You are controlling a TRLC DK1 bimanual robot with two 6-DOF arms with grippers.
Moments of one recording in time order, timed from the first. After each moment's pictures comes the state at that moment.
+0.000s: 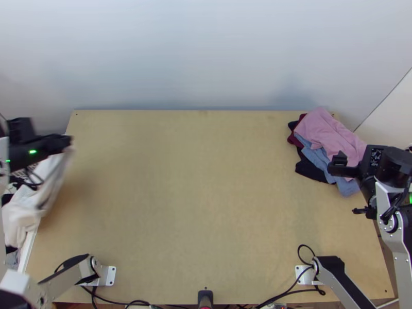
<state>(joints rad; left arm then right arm) 0.36 1.20 1.46 -0.98 0.48 -0.01 0.05 0.85 1.13 -0.76 0.29 -0.05</state>
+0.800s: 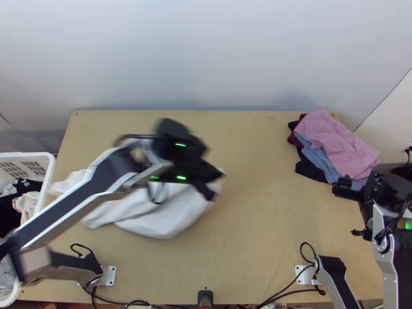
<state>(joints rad) -0.89 1.56 1.79 -0.84 0.29 -0.14 -0.10 0.66 0.91 -0.80 0.30 -0.03</state>
